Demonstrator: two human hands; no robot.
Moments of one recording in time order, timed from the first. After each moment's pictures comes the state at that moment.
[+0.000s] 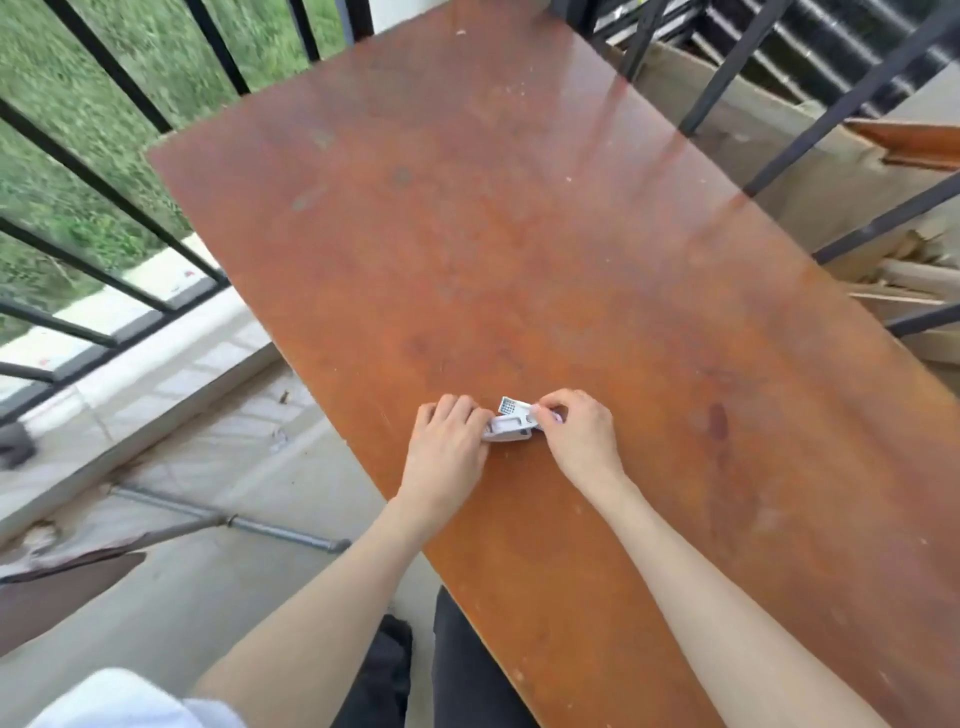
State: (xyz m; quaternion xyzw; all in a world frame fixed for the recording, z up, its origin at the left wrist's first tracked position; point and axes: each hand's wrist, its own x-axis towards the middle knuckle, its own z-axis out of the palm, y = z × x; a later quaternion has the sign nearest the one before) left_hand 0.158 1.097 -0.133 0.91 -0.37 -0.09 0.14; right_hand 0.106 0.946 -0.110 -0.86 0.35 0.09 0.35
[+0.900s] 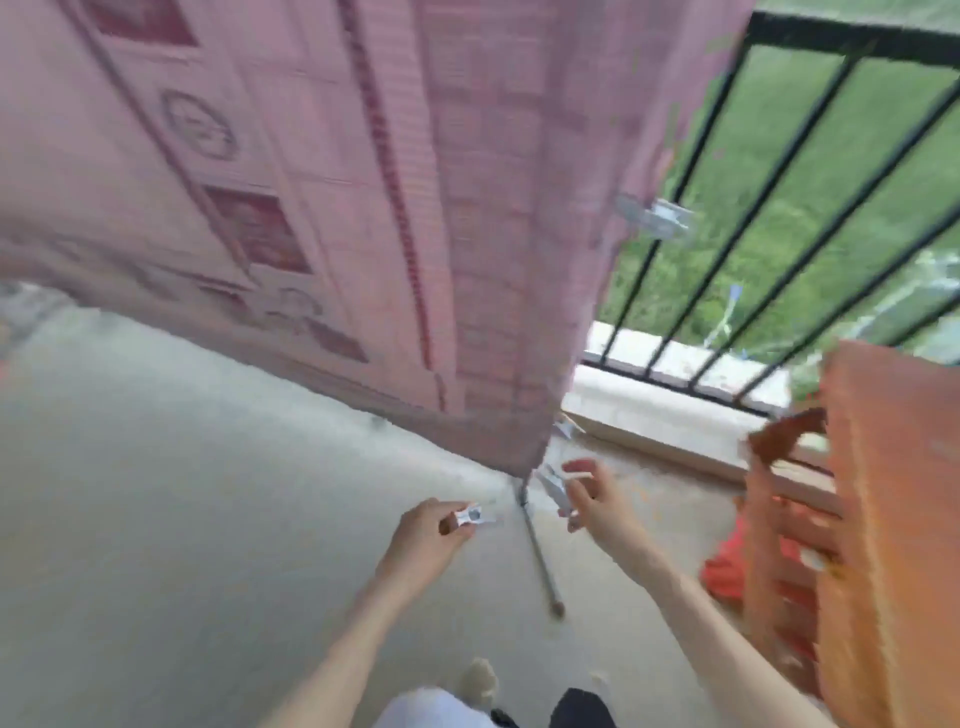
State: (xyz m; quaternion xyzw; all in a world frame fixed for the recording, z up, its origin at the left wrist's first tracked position) left_hand -0.044 1.628 -0.014 0.85 0.30 -0.08 0.42; right_hand 0.087 1.467 -0.012 -0.80 -0.06 0.33 0.49
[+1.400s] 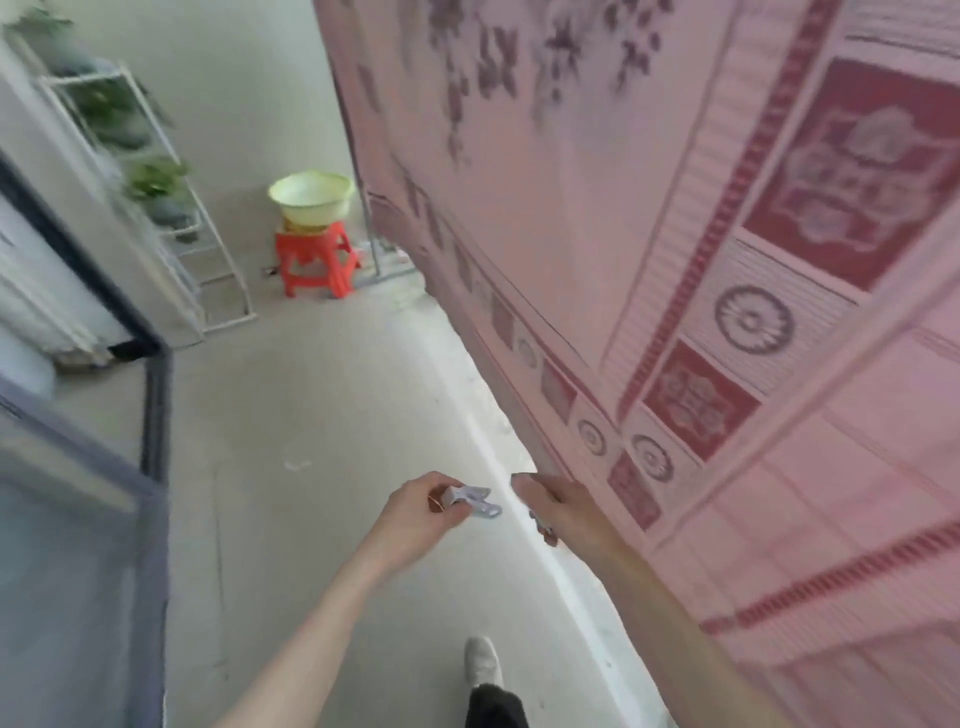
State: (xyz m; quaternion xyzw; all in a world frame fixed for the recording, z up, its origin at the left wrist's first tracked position) left_hand -0.195 1.922 0.051 0.68 0.56 0.19 0.44; right_hand -0.010 1.876 0.065 -0.66 -0.41 0.53 0.35
